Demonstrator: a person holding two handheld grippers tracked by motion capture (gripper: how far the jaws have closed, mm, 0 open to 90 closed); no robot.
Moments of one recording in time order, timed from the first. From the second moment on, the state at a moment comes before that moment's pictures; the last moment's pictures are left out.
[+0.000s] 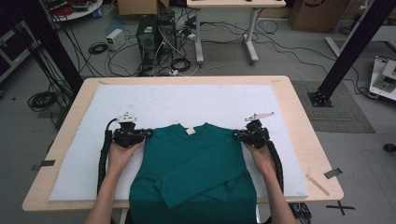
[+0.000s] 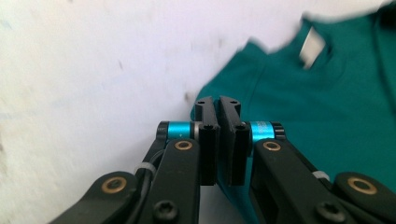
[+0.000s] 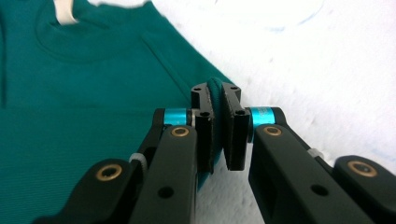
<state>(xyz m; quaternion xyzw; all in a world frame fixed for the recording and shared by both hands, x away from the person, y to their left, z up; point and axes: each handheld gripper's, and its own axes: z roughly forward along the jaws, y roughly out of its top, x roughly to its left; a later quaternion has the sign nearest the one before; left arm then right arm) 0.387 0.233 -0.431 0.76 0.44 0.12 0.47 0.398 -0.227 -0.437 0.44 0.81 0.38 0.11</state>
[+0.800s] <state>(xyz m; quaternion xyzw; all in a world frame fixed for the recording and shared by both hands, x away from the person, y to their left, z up) 0.459 0.230 -0.401 0.73 0.50 0.13 0.44 0.470 -0.223 -0.406 0.49 0.77 0.40 0.09</state>
